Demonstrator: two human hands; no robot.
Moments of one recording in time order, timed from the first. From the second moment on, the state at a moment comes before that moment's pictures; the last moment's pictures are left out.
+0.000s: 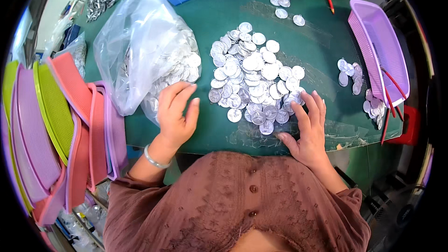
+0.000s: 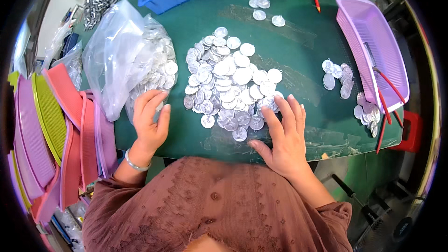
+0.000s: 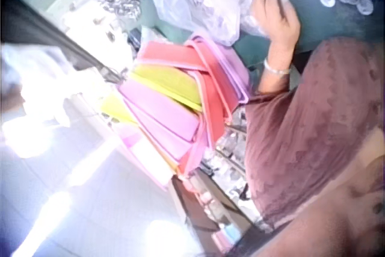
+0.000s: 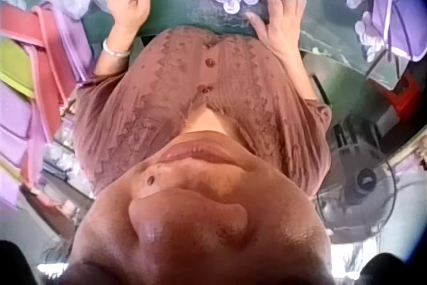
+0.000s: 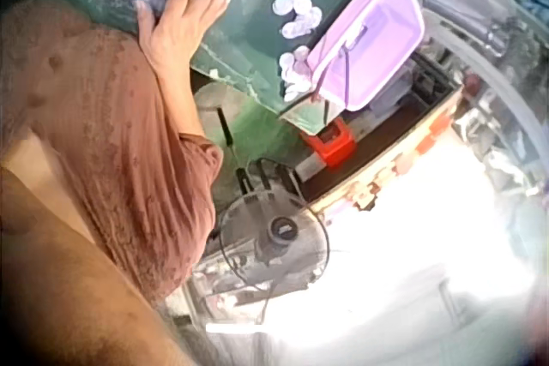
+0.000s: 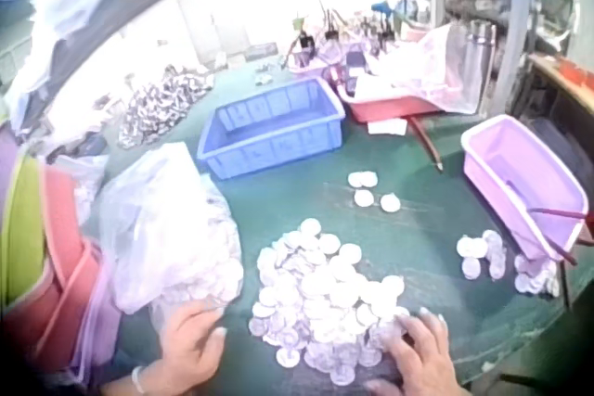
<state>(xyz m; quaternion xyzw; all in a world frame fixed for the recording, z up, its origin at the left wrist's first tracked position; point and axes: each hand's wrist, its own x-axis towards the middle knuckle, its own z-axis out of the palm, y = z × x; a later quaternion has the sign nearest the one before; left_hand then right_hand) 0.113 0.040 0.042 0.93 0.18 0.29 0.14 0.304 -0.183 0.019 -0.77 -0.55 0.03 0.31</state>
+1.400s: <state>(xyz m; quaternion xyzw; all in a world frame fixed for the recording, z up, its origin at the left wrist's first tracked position) 0.105 -0.023 0.014 0.84 0.19 0.28 0.43 0.312 -0.175 -0.009 -0.78 -0.48 -0.06 0.39</state>
